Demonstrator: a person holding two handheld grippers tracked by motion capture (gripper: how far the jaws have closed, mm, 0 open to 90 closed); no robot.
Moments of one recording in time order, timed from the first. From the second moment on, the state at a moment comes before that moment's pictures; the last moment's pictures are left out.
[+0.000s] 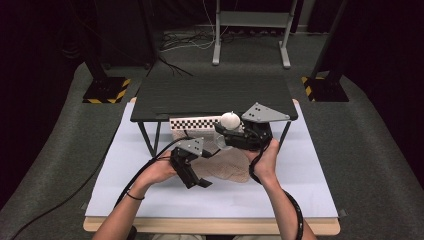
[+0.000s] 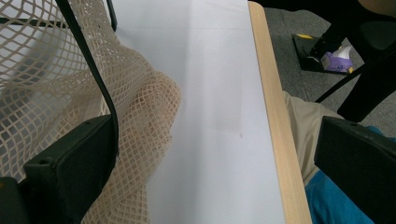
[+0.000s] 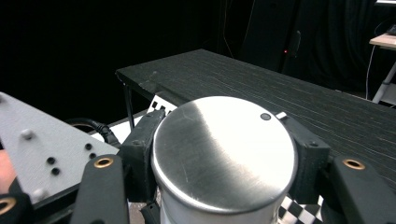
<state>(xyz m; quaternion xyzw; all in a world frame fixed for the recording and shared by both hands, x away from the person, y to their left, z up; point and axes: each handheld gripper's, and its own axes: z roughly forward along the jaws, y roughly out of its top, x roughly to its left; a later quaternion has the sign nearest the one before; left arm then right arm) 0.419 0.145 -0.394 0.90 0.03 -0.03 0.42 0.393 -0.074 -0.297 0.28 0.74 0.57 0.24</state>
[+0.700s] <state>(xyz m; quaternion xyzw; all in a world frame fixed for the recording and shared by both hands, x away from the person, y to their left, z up) 0.420 0.145 -0.394 0.90 0.02 -0.03 0.42 0.414 -0.046 -0.308 0.28 0.75 0.55 0.23</state>
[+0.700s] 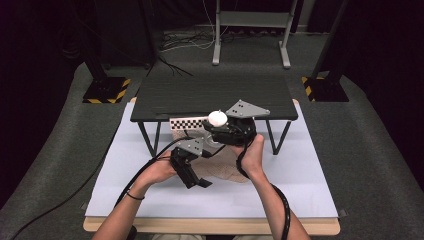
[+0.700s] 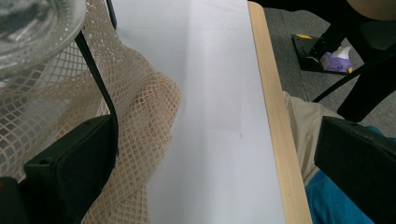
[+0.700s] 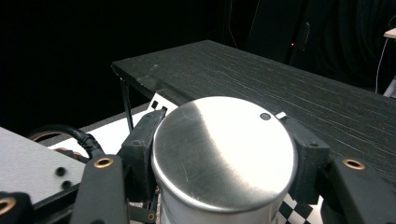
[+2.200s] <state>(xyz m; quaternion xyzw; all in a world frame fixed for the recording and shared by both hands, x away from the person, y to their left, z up) 0.418 0.148 -0.391 0.90 0.02 -0.04 0.43 0.432 -0.034 -0.372 0.32 0.79 0.48 0.20</state>
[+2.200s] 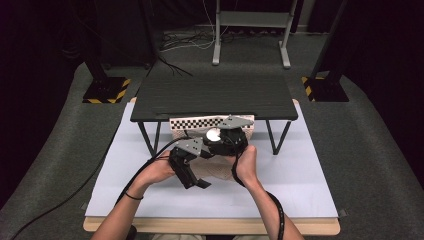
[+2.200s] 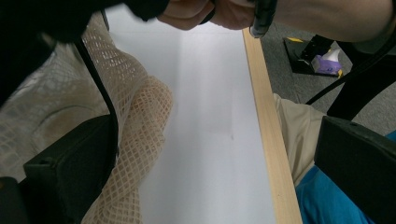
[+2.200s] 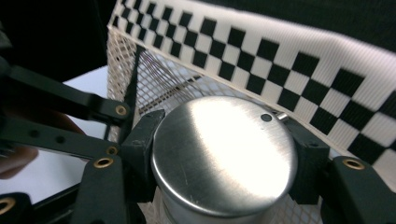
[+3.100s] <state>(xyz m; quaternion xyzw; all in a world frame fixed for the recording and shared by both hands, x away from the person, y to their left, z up) 0.417 0.148 -0.390 0.90 0.02 -0.03 0.43 0.438 -0.037 -0.378 0.33 0.81 0.45 0.17</state>
